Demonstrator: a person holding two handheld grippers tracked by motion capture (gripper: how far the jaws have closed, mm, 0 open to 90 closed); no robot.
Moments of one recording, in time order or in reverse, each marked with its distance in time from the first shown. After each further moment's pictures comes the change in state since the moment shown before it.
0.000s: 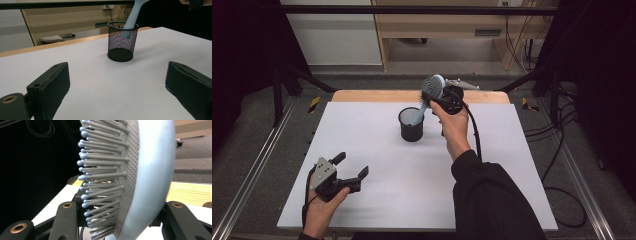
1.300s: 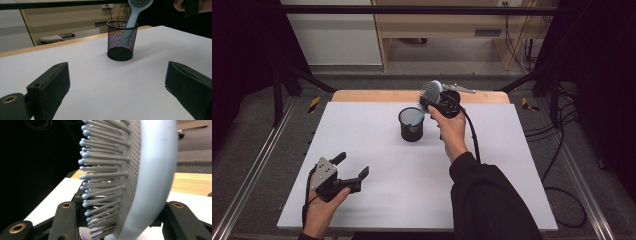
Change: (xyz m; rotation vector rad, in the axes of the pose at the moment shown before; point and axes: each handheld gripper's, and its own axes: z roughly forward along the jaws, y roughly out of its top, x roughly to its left) left arm -0.001 0.000 0.000 0.005 -0.002 0.009; right arm -0.004 -0.016 0.011 0.048 -0.002 0.009
